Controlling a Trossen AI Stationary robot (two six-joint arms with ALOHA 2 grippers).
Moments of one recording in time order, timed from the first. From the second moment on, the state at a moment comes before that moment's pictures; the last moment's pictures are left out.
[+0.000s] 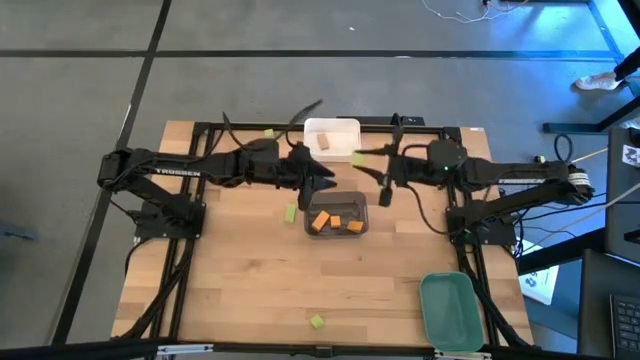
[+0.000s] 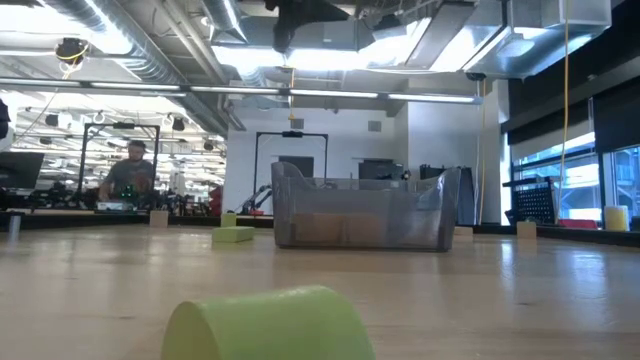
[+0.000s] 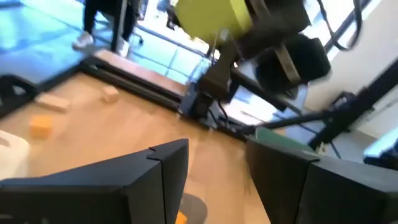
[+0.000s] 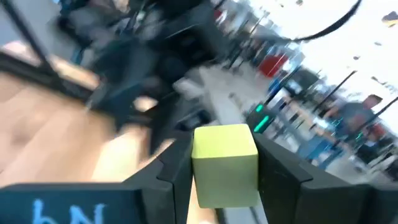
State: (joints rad) left arm 0.10 1.38 1.10 0.15 0.02 -0.40; right arm -0.03 1.08 0.95 0.05 0.19 -0.53
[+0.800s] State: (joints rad) left arm 0.13 1.39 1.10 0.08 0.05 -0.17; right arm 0.33 1.01 1.45 -1.09 0.40 0.33
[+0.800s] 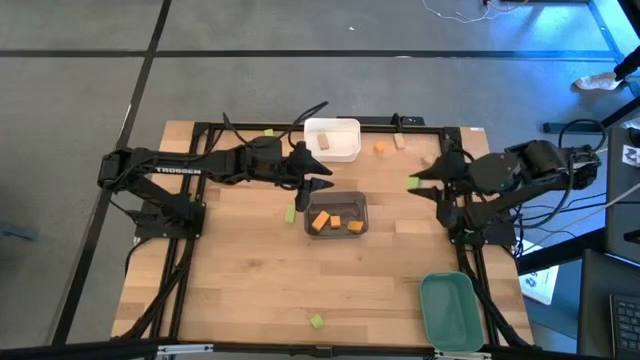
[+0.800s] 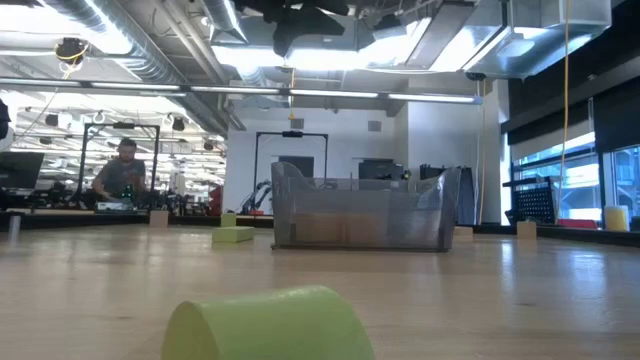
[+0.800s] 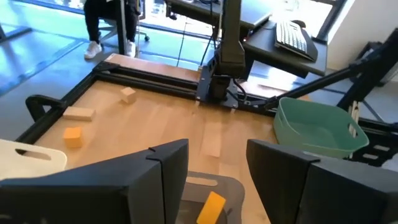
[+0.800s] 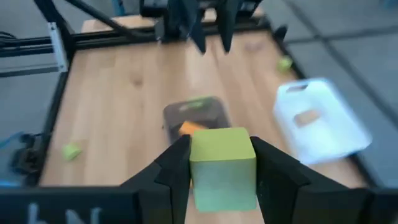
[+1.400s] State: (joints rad) left arm 0.13 1.39 1.10 0.03 0.15 -0.07; right arm 0.46 1.15 1.45 -1.44 -0.23 0.89
